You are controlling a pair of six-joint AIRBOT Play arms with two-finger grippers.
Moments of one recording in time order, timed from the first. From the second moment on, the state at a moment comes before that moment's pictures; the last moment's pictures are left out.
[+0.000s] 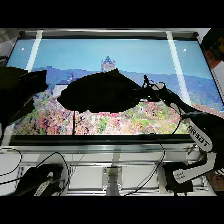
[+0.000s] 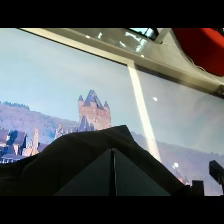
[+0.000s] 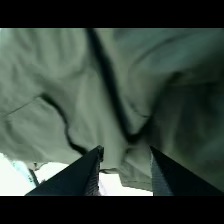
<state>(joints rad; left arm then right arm) -0.19 -0.56 0.88 1.35 -0.55 -1.80 0.24 -1.65 1.13 -0.49 0.77 1.60</state>
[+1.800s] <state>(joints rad) -0.20 -0.96 0.88 1.36 -0.62 -1.80 0.08 -1.78 2.03 -0.66 0.84 1.66</state>
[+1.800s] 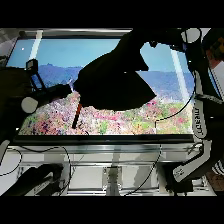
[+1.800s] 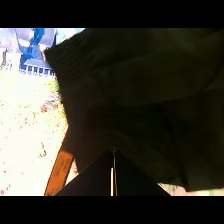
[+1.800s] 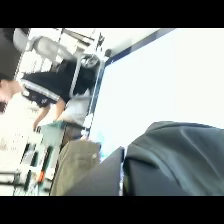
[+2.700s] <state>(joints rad) -0.22 -1.10 0.86 1.22 -0.48 -1.83 -0.17 -1.81 2.00 -0.83 1.06 1.64</state>
